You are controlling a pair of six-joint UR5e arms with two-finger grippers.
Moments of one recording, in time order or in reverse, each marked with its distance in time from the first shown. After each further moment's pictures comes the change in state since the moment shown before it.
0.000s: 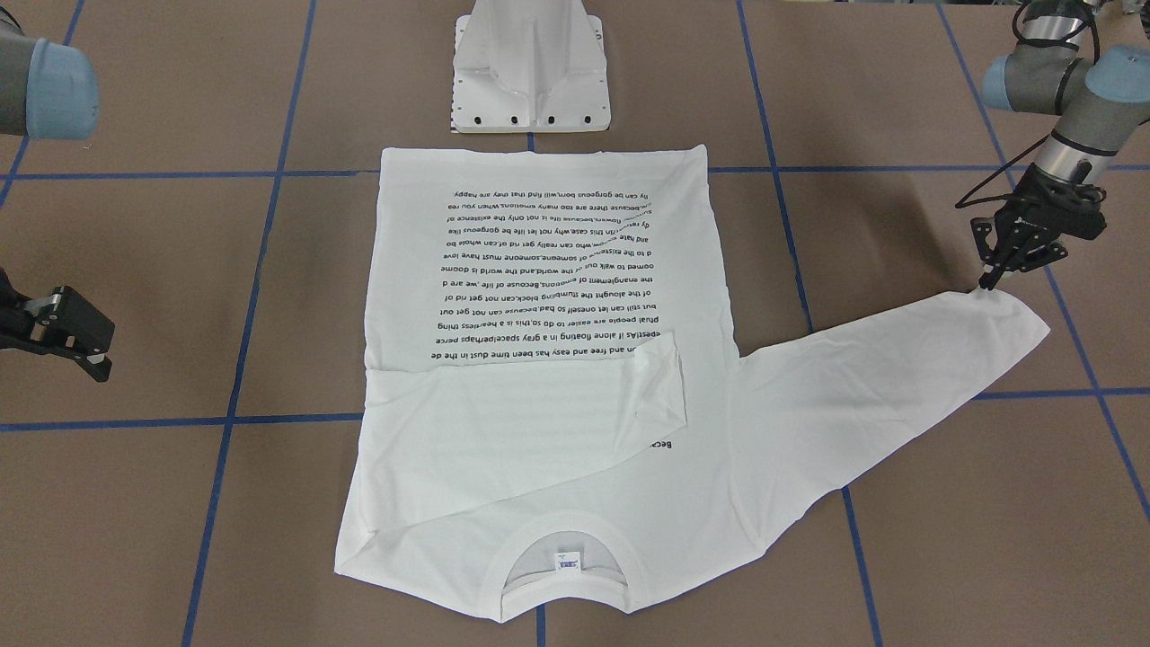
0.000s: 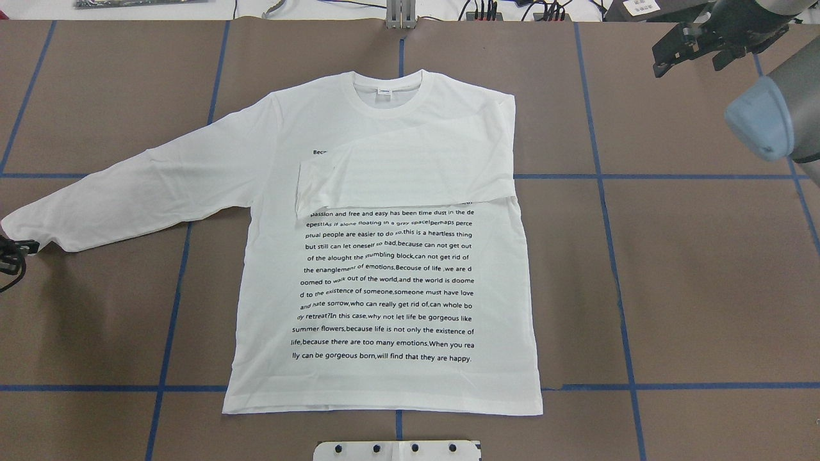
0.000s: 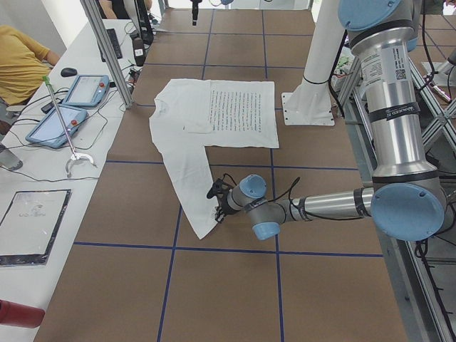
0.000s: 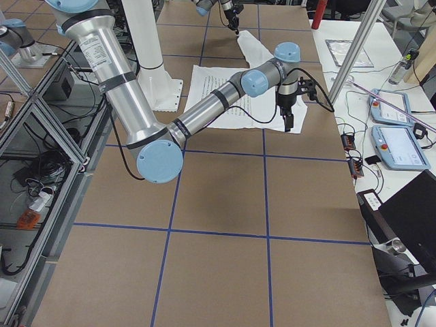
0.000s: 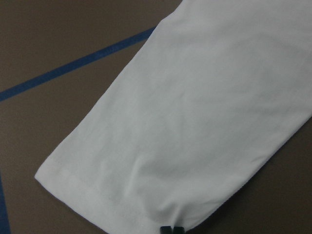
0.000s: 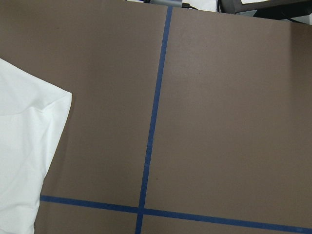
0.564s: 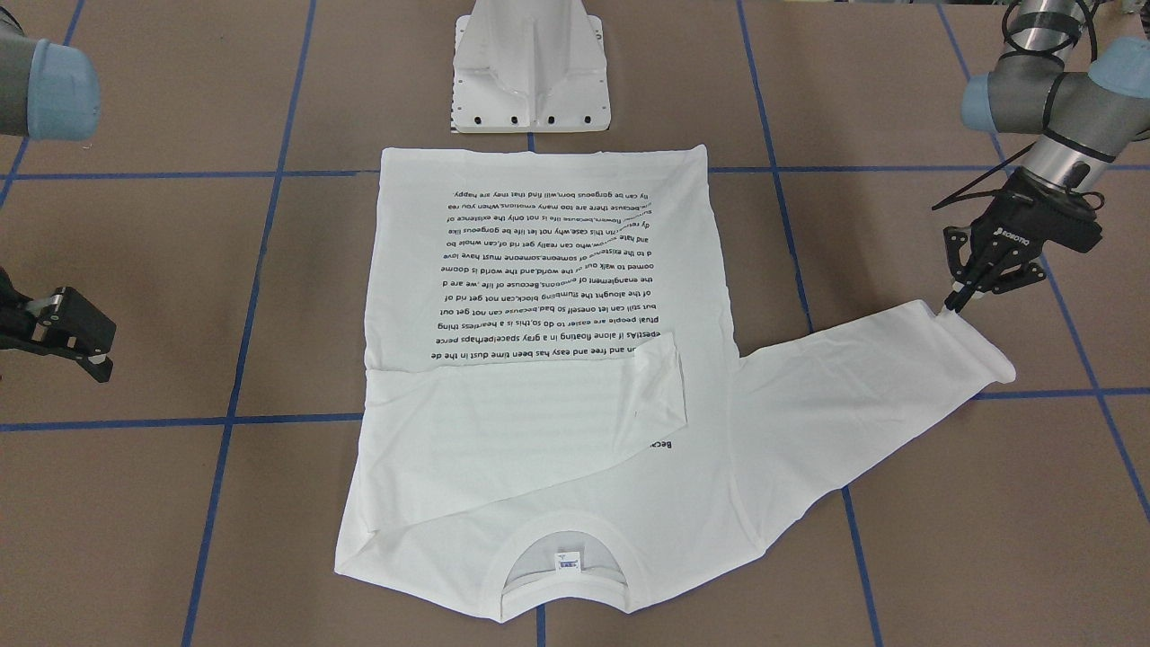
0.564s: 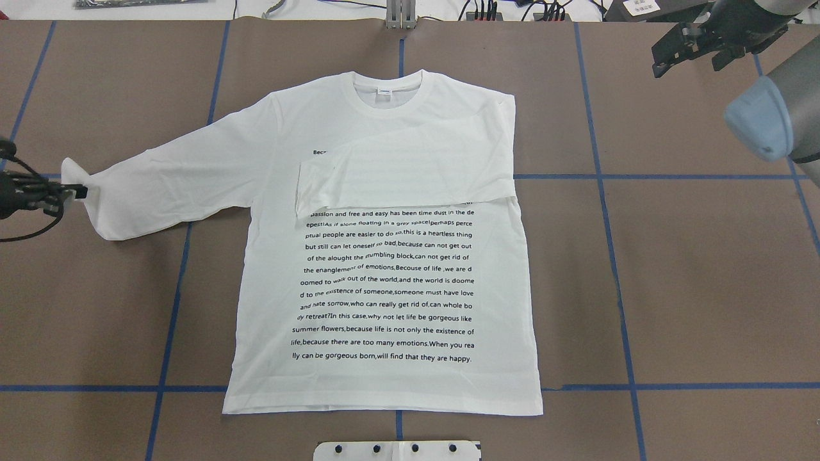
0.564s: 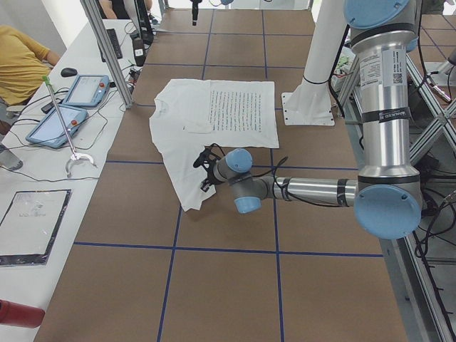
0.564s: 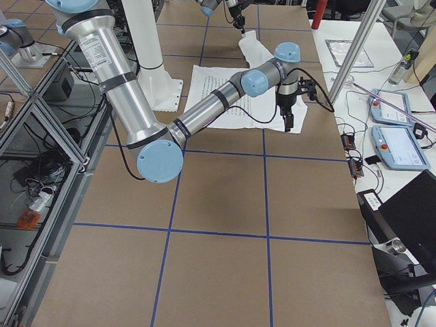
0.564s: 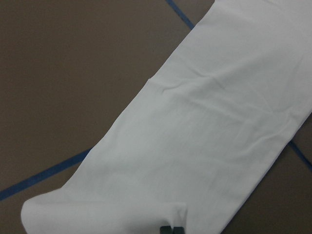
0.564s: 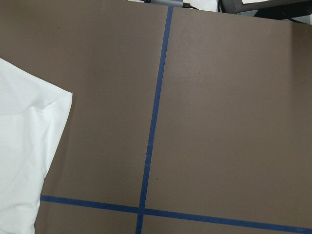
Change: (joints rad) left arm -0.100 -0.202 -0.083 0.142 -0.129 -0.048; right arm -0.001 0.001 -0.001 0.000 0.000 -0.002
